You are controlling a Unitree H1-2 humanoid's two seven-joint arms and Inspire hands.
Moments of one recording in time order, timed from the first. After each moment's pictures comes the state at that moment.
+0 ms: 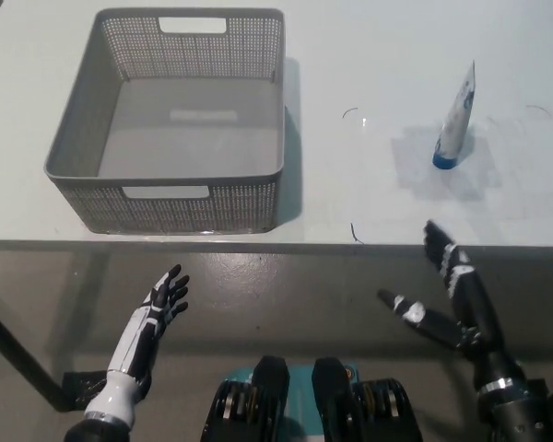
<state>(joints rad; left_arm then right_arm) -0.11 0.10 0.00 0.23 0.00 -0.17 -0.10 -0.19 -0.07 0.00 0.19 -0.03 -0.26 0.01</state>
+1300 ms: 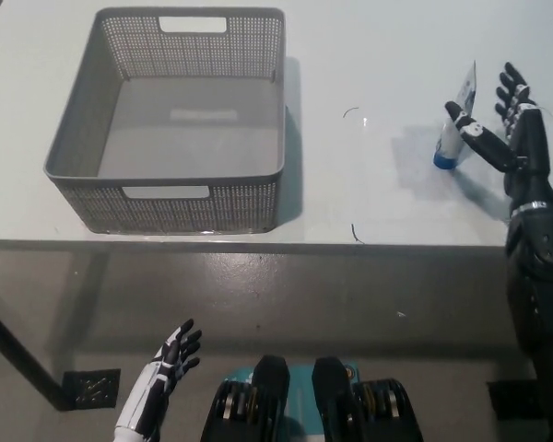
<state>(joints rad) 0.02 0.10 -0.06 0.19 -0.02 -0.18 -0.12 -0.78 -0.16 -0.18 0.83 -0.01 -0.23 -0.09</state>
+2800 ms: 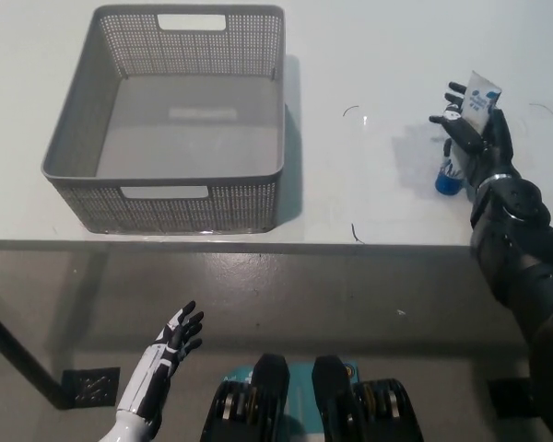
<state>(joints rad) -0.02 0.10 -0.06 0.20 -0.02 -0.20 -0.12 -1.04 -0.16 -0.27 1.36 0.13 -0.28 -0.10</state>
